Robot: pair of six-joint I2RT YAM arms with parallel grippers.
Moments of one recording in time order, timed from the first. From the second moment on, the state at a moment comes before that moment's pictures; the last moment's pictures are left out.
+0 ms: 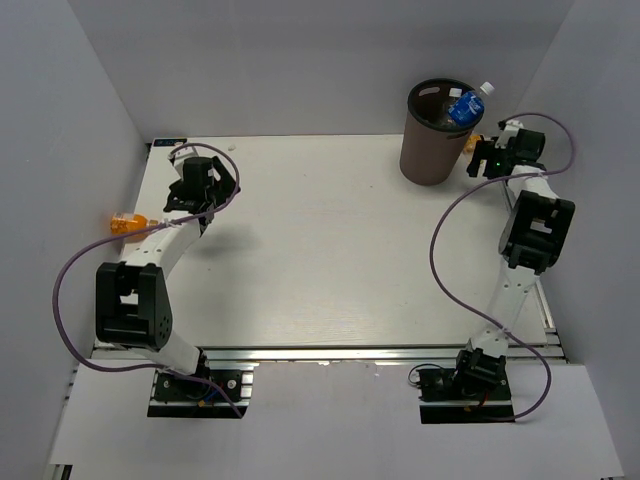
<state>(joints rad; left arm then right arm) -0.11 1.55 1.08 -0.10 -0.28 -0.55 -0.30 2.27 1.82 -0.18 -0.35 -0.14</state>
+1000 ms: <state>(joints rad) -0.11 1.61 1.15 -0.19 -0.42 -0.55 -0.22 2.64 2.19 0.06 -0.22 -0.08</state>
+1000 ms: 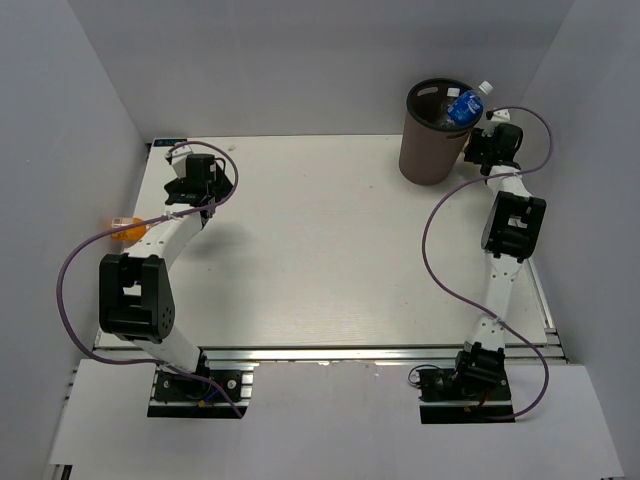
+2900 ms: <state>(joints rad) -0.11 1.51 1.05 -0.10 -0.28 -0.58 -0.04 1.83 1.67 0.25 -0.44 0.08</state>
